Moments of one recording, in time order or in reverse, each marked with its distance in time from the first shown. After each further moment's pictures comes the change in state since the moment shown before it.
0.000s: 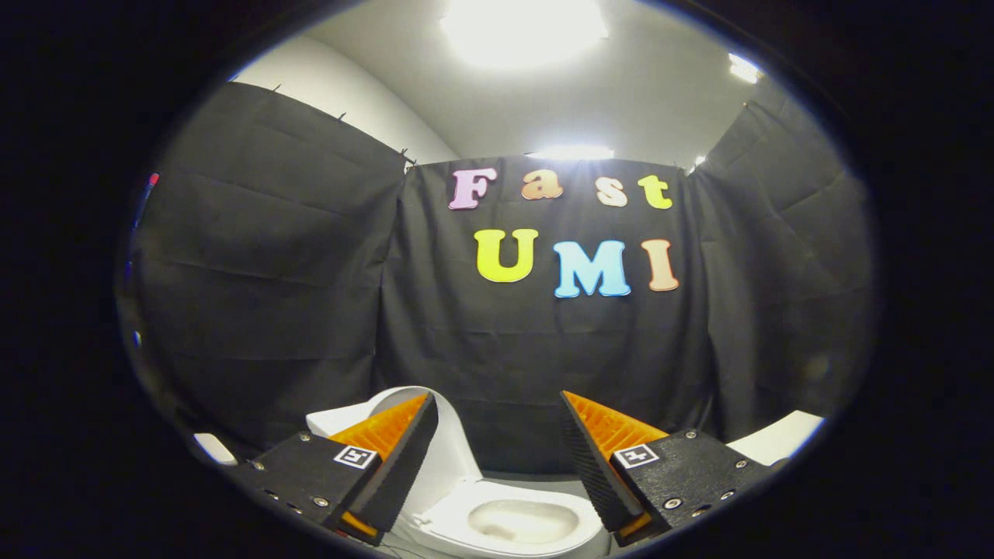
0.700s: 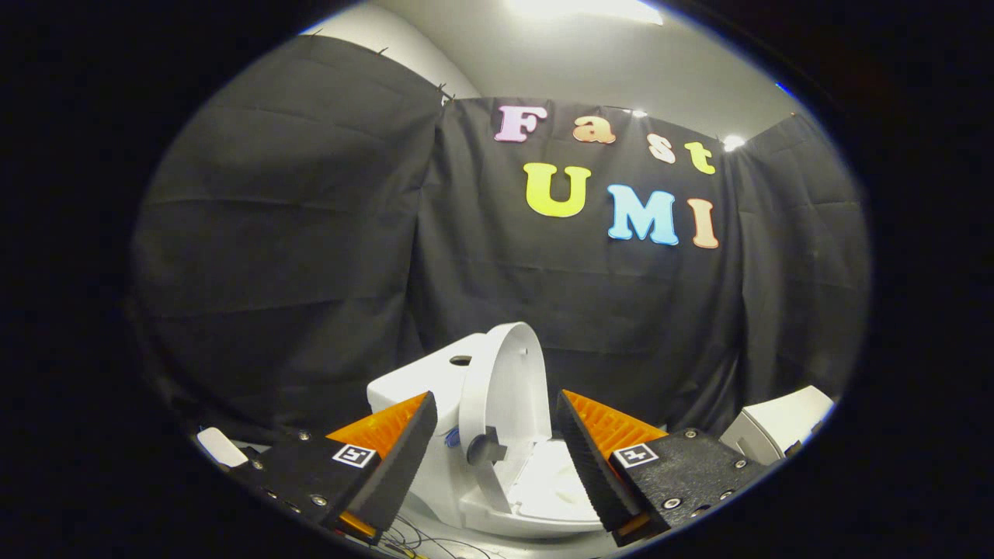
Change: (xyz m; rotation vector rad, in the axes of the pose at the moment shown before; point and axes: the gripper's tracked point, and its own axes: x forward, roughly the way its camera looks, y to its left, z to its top) arm 0.049 0.249 -0.063 -0.011 0.196 0.058
